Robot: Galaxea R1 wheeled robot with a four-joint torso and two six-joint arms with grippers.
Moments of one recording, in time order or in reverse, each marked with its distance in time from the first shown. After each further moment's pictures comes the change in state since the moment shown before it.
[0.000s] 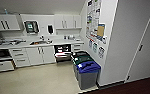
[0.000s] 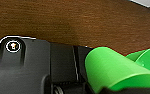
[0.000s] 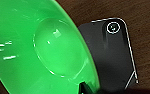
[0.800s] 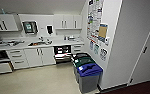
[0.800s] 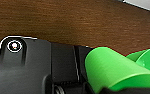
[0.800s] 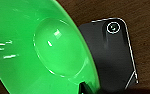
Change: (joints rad) left arm 0.003 -0.003 0.000 0.000 -0.001 0.000; right arm -0.002 0.000 0.000 -0.001 0.001 0.000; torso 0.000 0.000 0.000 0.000
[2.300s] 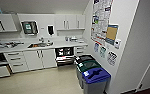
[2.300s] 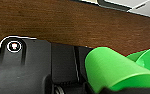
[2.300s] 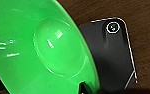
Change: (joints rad) left arm 0.000 0.000 0.000 0.000 -0.004 0.000; right arm -0.001 0.000 0.000 -0.002 -0.001 0.000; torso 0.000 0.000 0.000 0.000
